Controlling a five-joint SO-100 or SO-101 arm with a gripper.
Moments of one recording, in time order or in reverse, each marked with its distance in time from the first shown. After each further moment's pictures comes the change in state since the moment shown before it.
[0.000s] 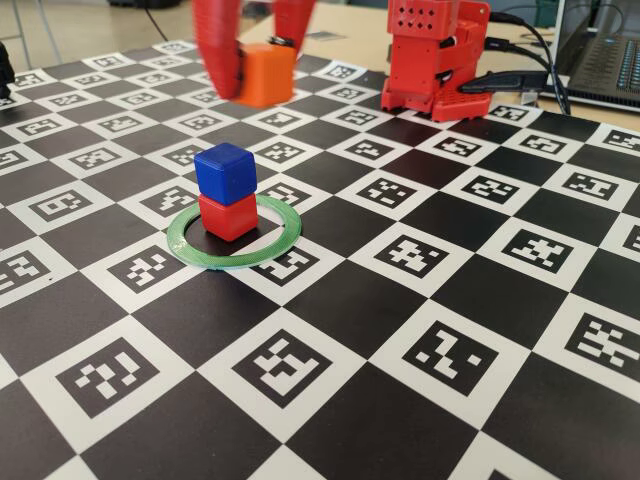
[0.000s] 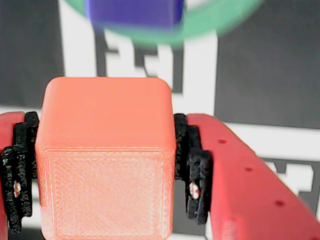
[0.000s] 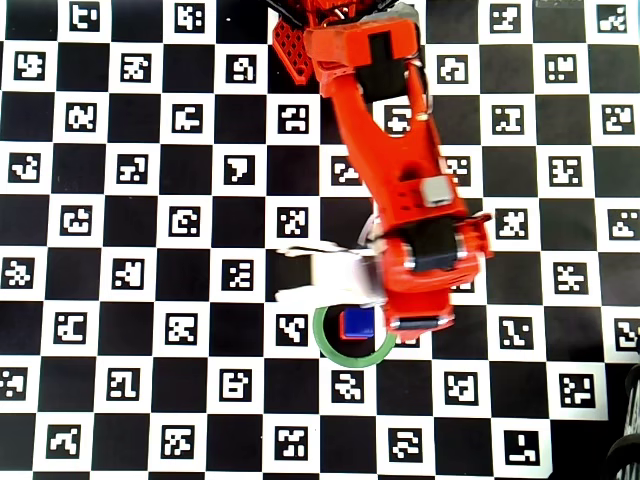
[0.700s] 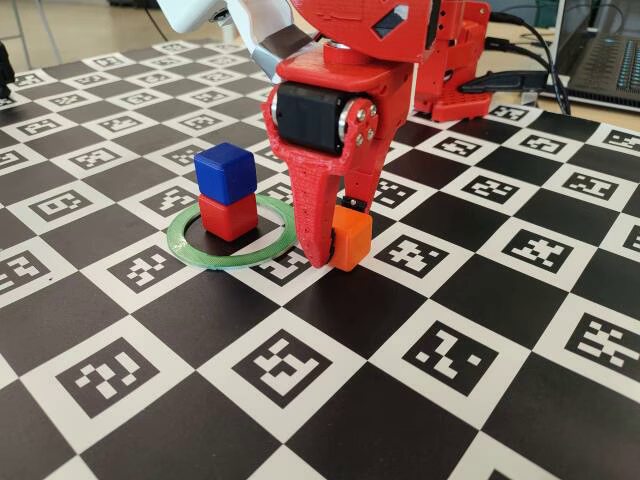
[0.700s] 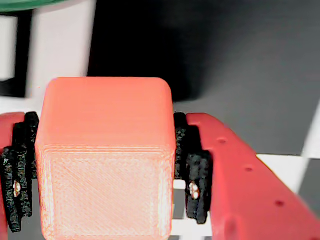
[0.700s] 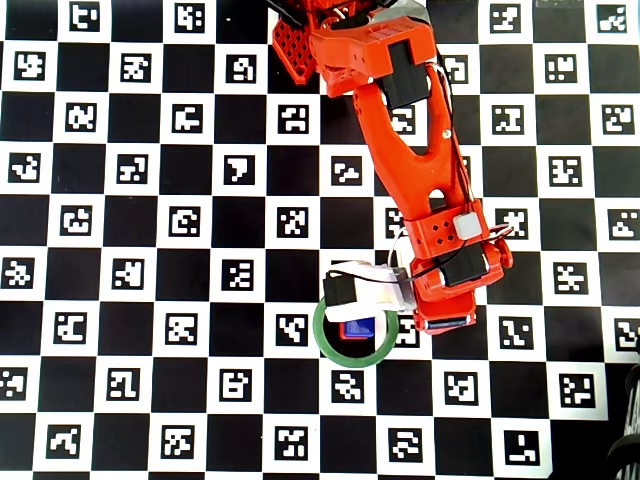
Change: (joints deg) arm -14.9 -4.0 28.8 -23.2 8.7
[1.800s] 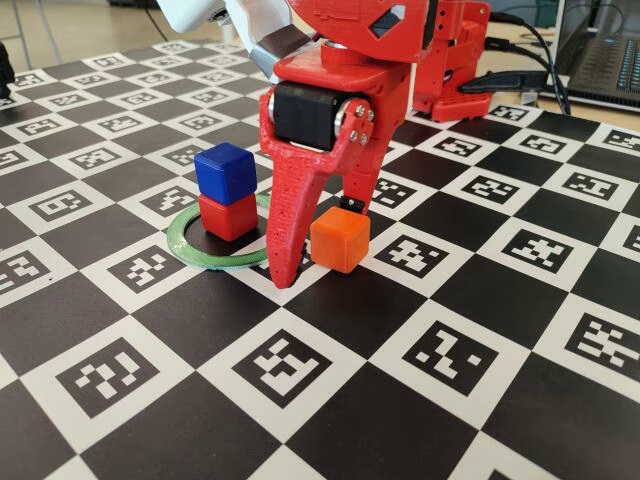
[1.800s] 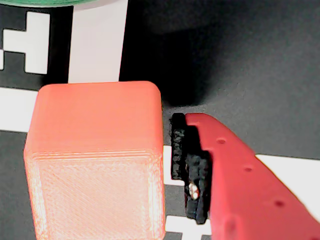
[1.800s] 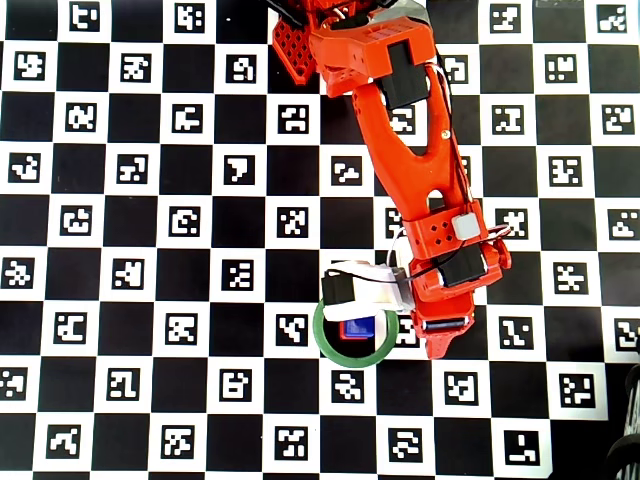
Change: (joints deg) arm 0.4 0.0 1.0 -4.7 -1.8
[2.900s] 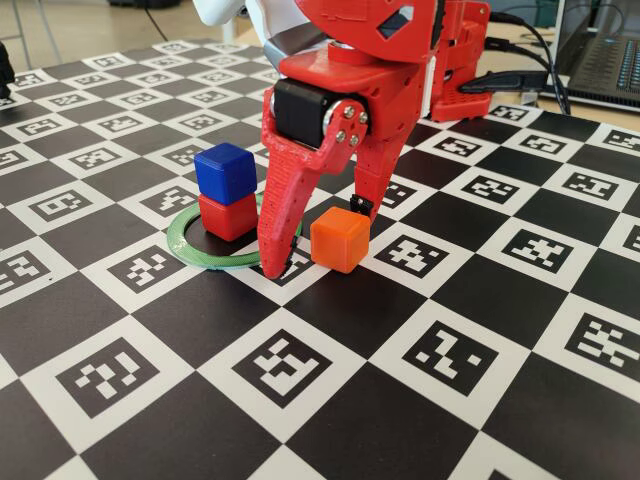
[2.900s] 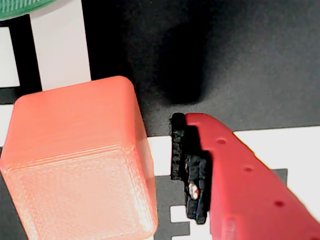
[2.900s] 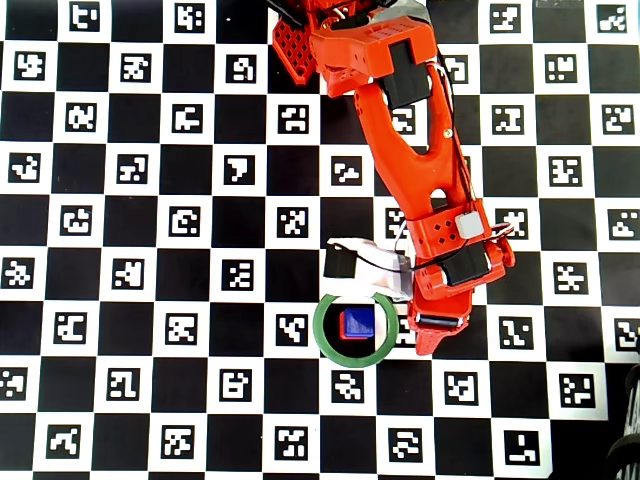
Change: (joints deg) arm -0.7 0.0 0.0 1.1 10.3
